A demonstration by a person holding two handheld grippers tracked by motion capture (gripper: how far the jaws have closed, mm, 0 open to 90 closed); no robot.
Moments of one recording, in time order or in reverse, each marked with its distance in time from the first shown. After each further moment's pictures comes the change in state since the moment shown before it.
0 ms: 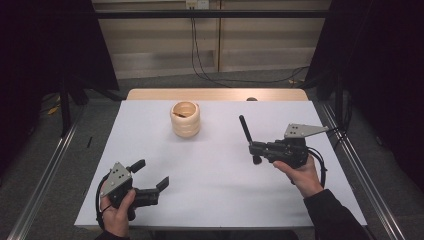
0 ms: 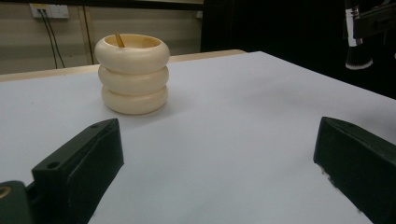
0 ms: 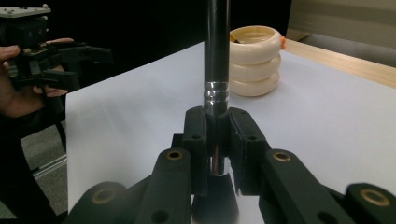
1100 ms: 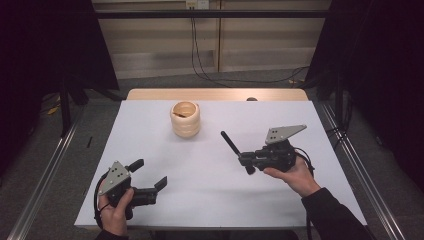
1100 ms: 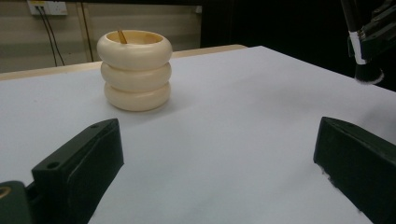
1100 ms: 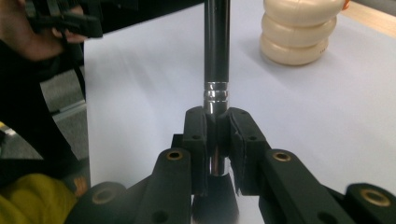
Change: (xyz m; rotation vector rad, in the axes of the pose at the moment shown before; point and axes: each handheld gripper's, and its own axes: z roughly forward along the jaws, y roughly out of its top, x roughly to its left) left arm 0.005 0.001 0.000 0.023 -0.007 0.008; right arm 0.015 0.007 0.024 0.221 0.080 -0.088
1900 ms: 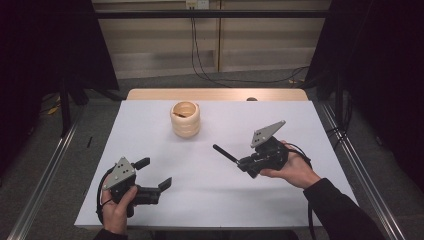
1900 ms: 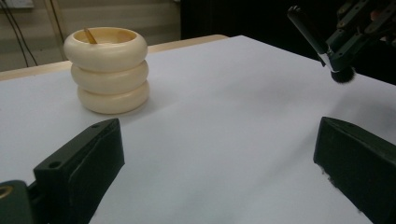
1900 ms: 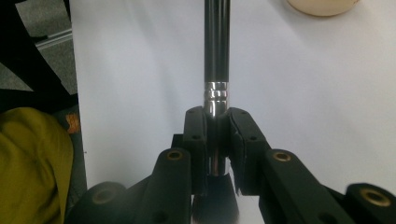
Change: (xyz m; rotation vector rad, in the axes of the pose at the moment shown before) left arm -0.003 0.012 0.008 0.049 -0.089 0.044; right arm 0.002 0.016 0.016 0.286 0.017 -0.100
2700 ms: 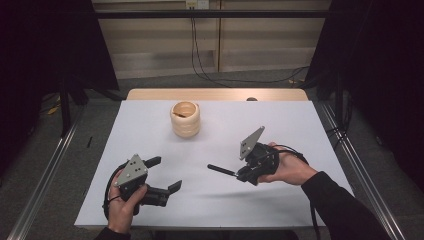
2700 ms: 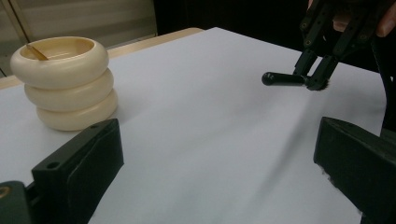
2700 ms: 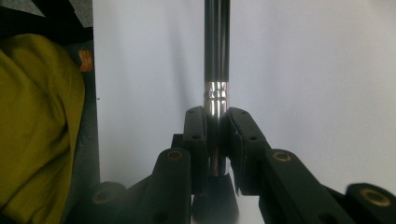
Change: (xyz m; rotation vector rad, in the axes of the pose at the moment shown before) left arm -0.017 0.019 0.012 0.049 -0.074 0.066; right arm 0.010 0.011 0.018 0.222 0.091 -0.158
